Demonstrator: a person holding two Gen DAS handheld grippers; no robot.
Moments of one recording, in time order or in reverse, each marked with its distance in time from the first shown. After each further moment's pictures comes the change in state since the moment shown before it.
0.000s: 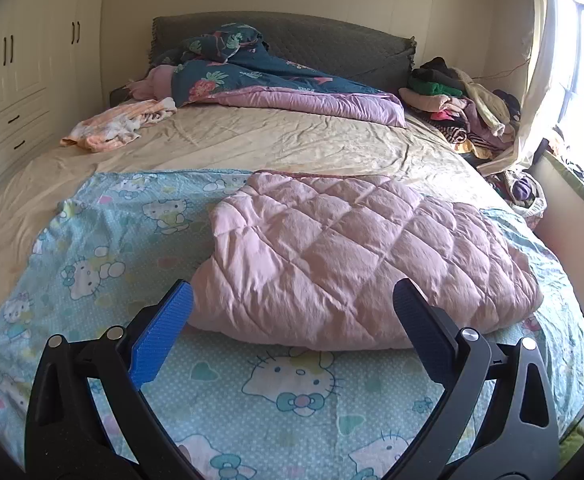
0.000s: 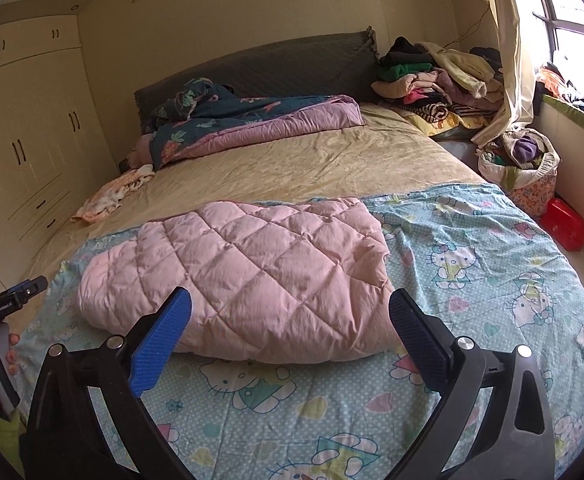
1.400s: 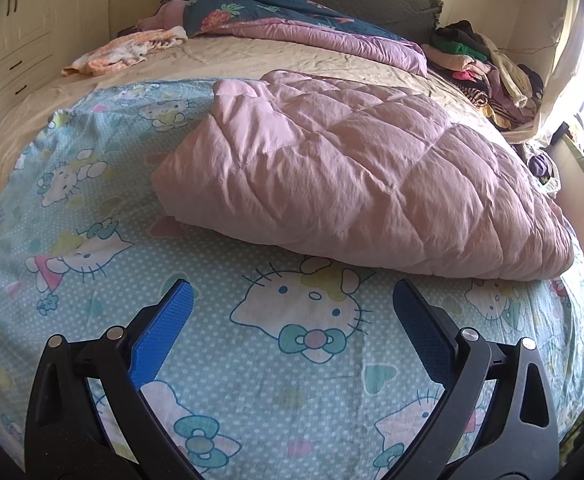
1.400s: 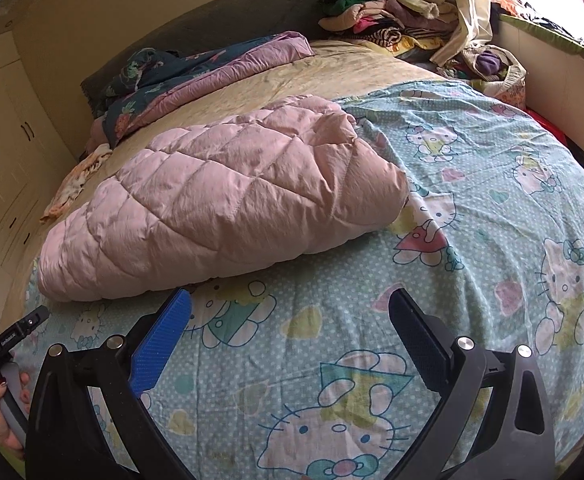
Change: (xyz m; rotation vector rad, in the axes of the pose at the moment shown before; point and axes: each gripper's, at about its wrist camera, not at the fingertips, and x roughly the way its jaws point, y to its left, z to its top) left arm 0.063 0.014 -0.074 -0.083 0.191 0.016; right arm 0.060 -0.025 -0.087 0.224 0.189 -0.103
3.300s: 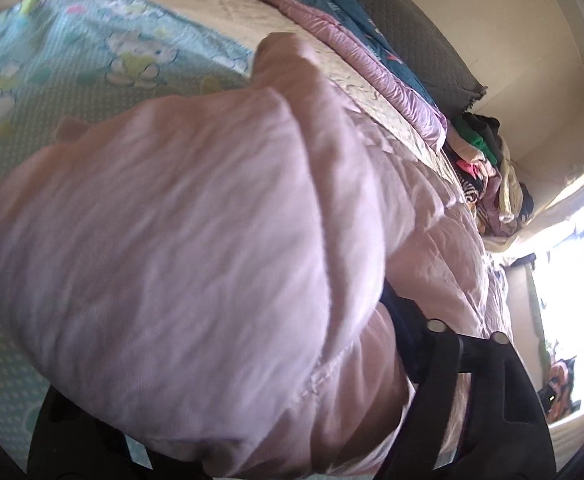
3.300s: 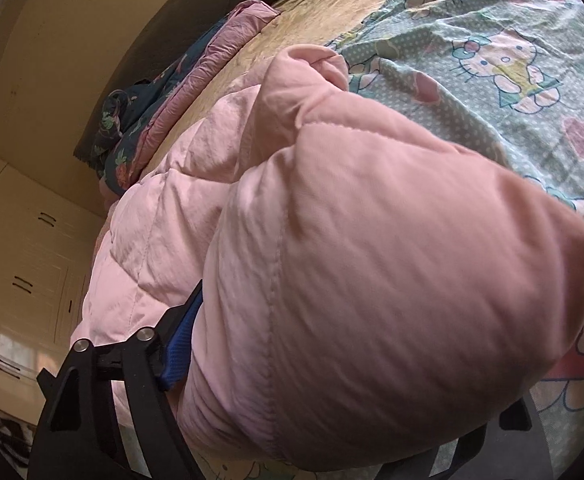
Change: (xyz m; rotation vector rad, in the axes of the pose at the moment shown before) left arm 0.085 0.031 0.065 -0.414 -0.001 -0.225; right arm 0.141 -0.038 0.083 0.319 0.111 0.222
